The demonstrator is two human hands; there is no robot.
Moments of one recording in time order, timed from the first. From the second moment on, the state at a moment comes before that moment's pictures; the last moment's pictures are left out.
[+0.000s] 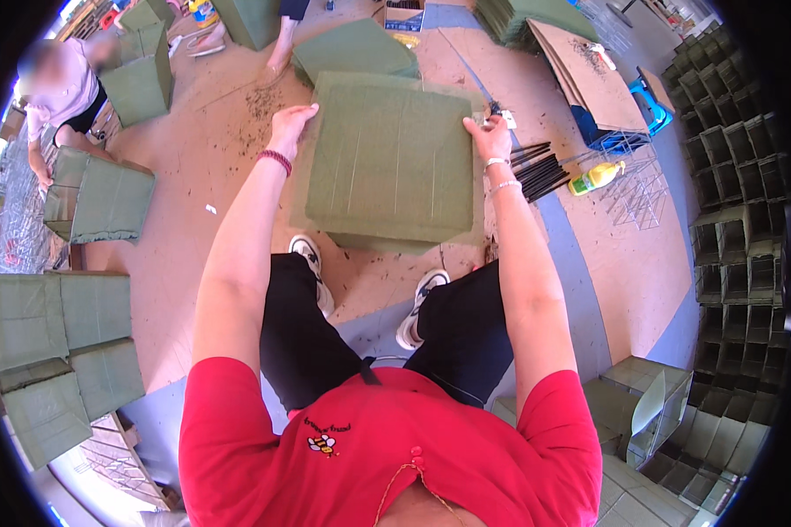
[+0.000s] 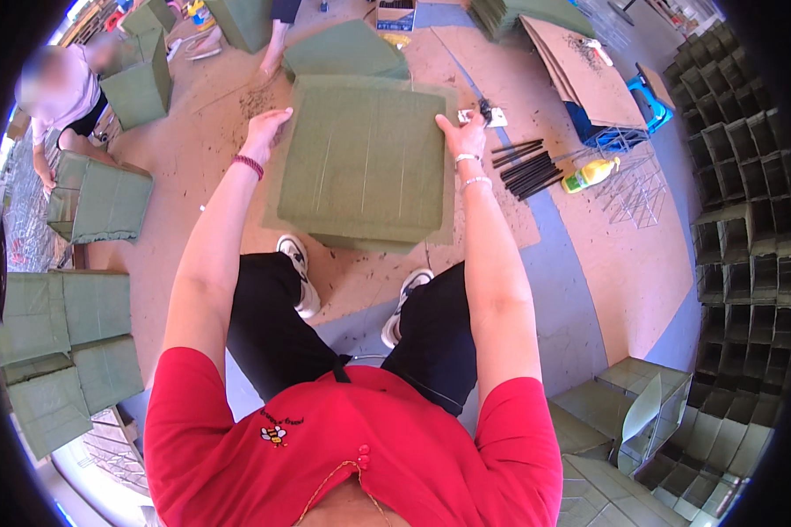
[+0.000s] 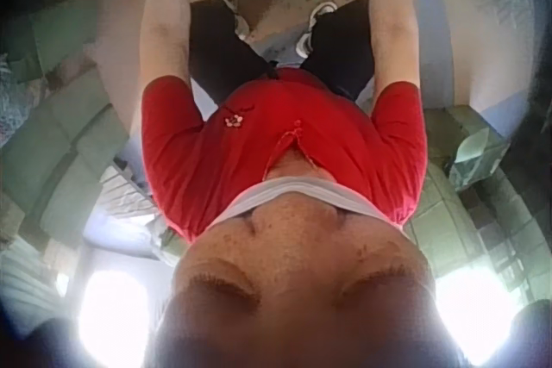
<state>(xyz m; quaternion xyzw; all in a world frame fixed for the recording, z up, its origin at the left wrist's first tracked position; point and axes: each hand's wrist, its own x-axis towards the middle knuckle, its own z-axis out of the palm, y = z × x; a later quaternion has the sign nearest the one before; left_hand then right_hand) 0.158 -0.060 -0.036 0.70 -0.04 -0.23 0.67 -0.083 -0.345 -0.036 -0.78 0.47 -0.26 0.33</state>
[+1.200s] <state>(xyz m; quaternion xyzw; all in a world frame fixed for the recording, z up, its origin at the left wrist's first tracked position) 0.115 -0.064 0.009 0.84 -0.48 0.26 0.08 -0.106 -0.313 -0.032 -0.88 0.28 -0.20 0.32</state>
